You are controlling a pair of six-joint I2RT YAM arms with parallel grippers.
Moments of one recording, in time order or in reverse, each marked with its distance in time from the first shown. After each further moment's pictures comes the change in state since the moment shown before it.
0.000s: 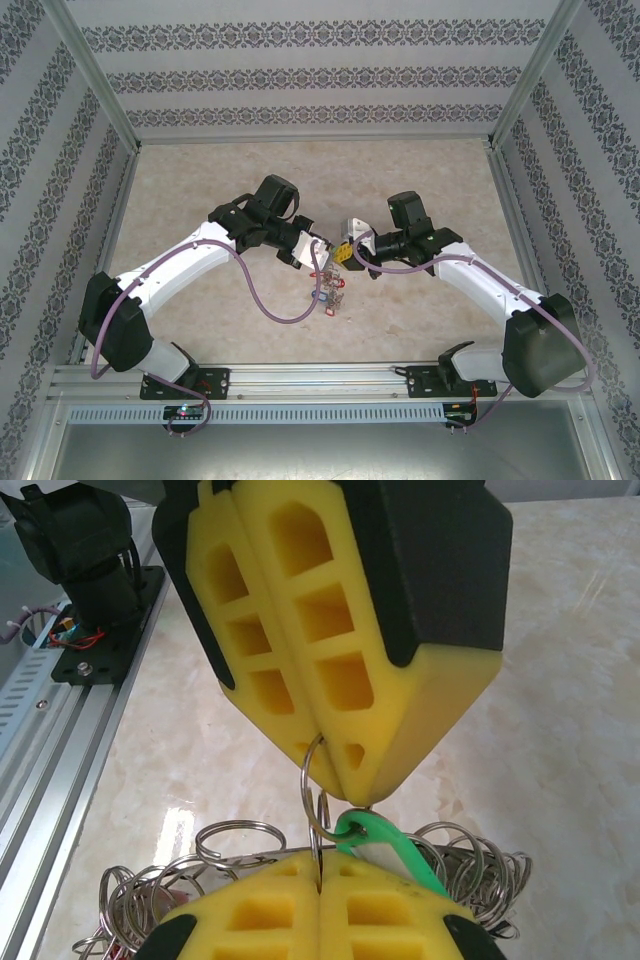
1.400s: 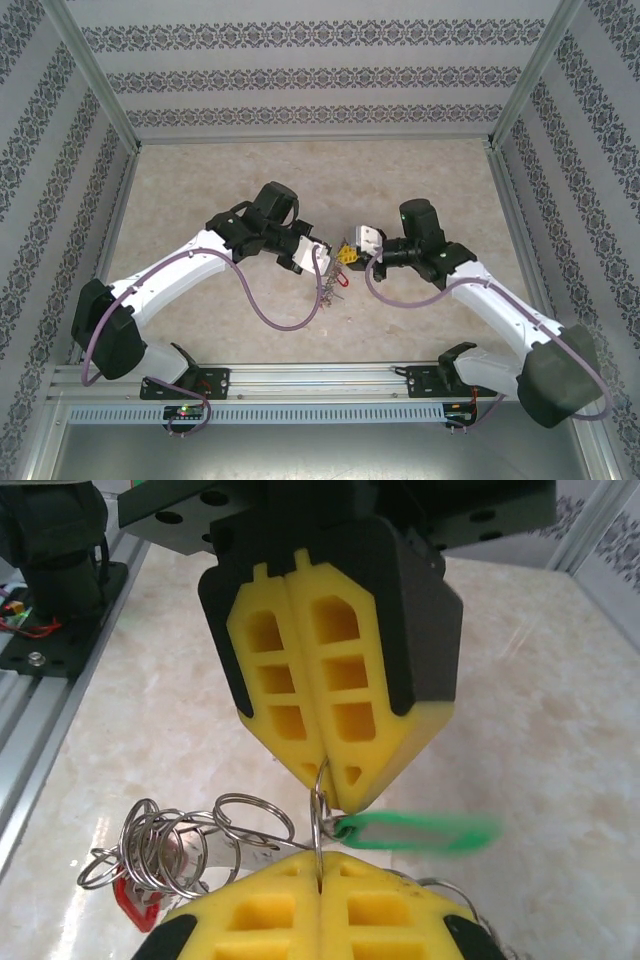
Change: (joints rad) left arm -0.034 -0.055 -0.061 0.051 -0.057 -0.075; right arm 0.020 -0.180 -0.105 0.124 0.089 -0.027
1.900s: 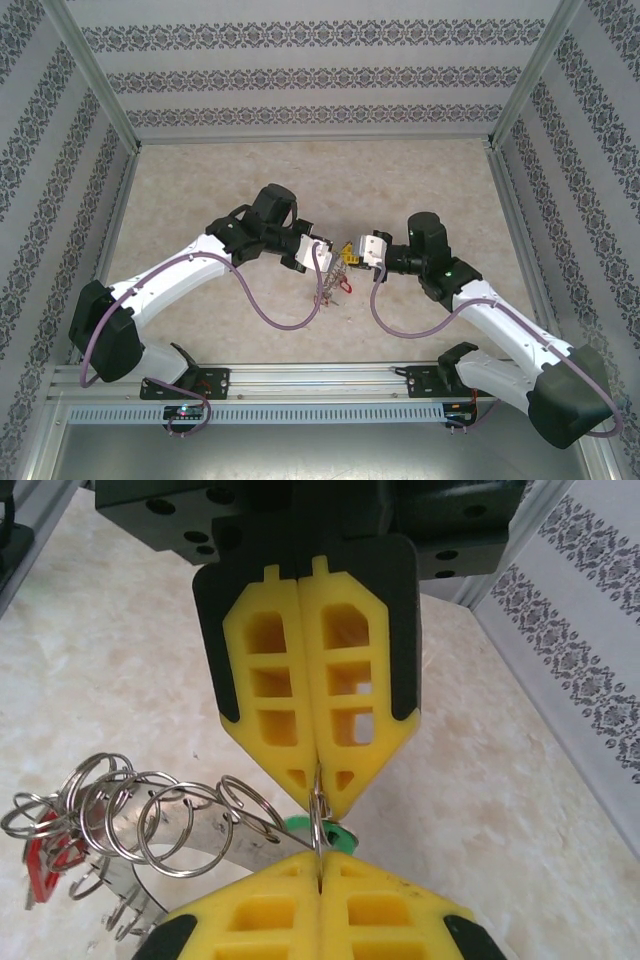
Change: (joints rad) left arm -0.004 -0.015 -0.067 0.150 0.005 -0.095; right arm 0.021 -0.110 -0.132 0.209 0.138 0.003
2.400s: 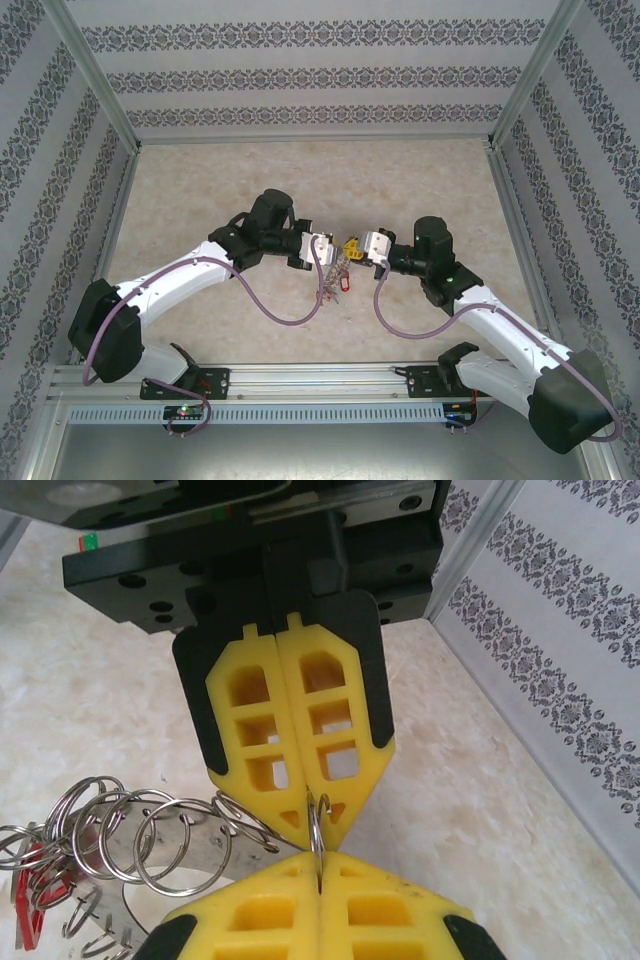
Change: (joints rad) left arm 0.008 -0.003 -0.100 0.234 0.024 -0.198; right arm -0.018 -0.026 -0.055 0.142 0.014 0.104
